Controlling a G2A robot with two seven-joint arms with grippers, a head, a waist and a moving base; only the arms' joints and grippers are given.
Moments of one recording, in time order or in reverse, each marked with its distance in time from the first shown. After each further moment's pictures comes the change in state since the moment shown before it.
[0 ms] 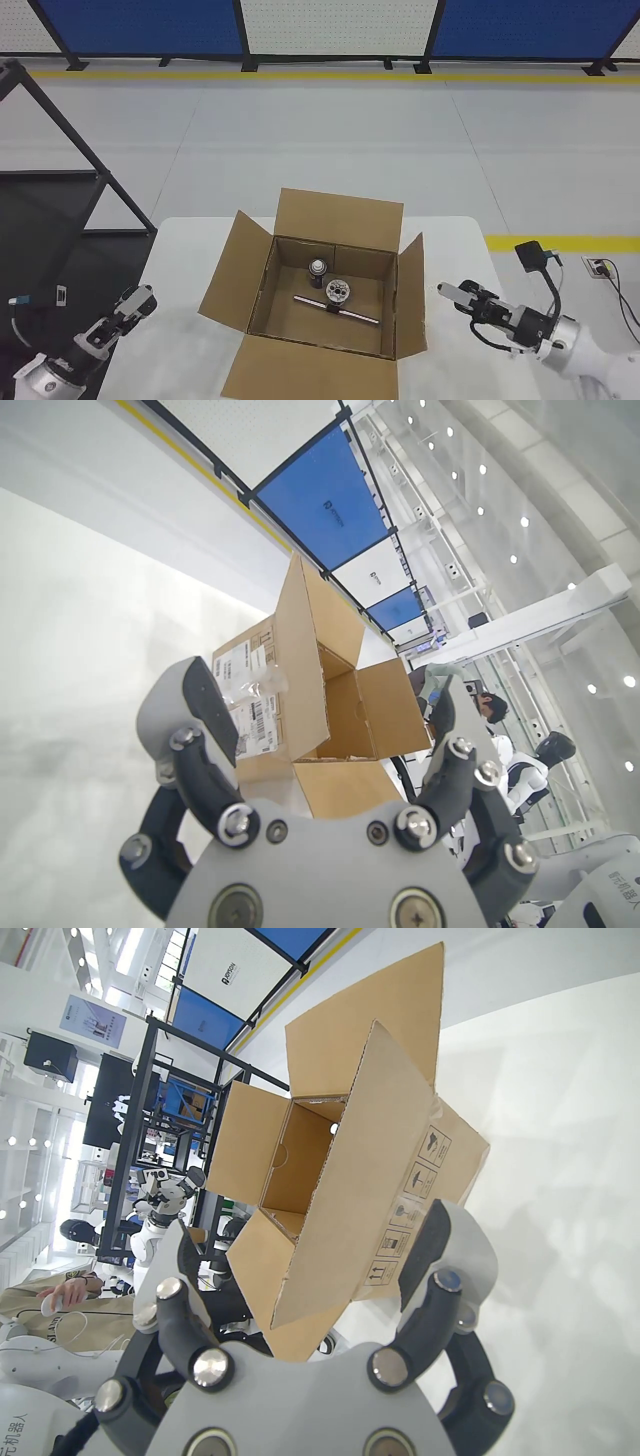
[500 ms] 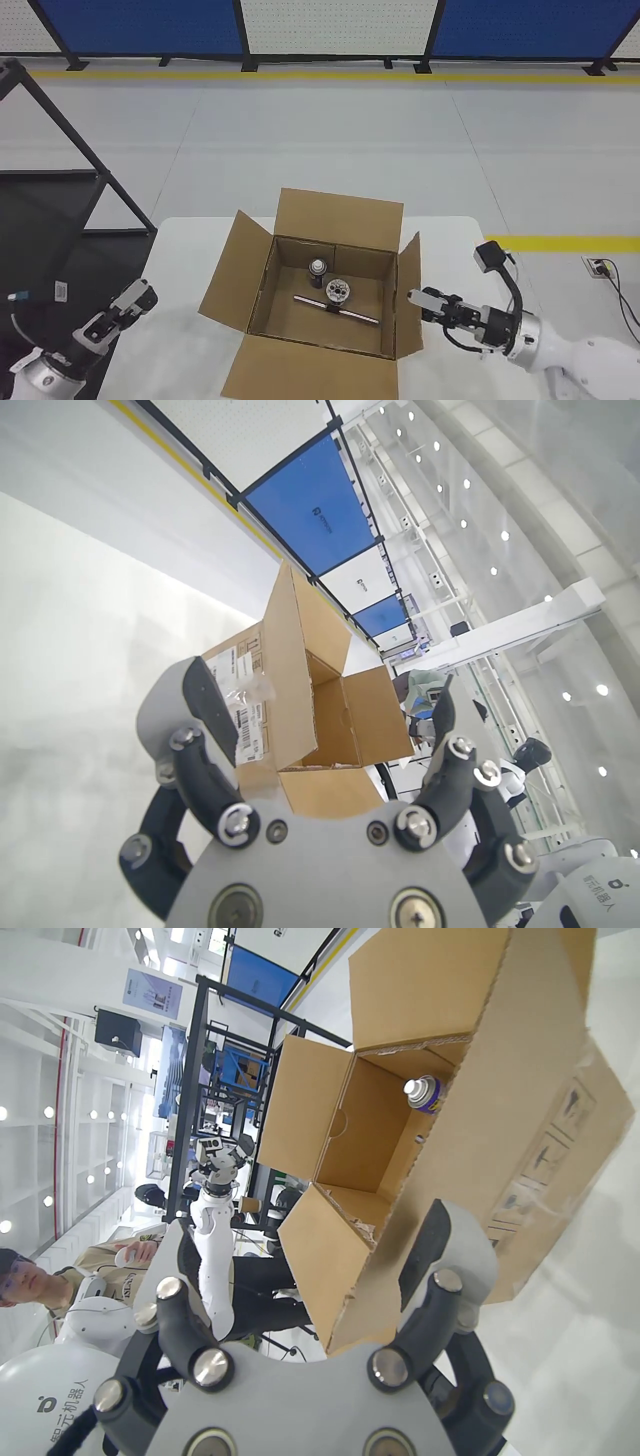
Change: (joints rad) left arm -0.036 0.011 0.016 0.030 -0.054 0.017 -0.015; right arm 0.071 0.006 -0.168 0.082 0.177 0.020 0.000
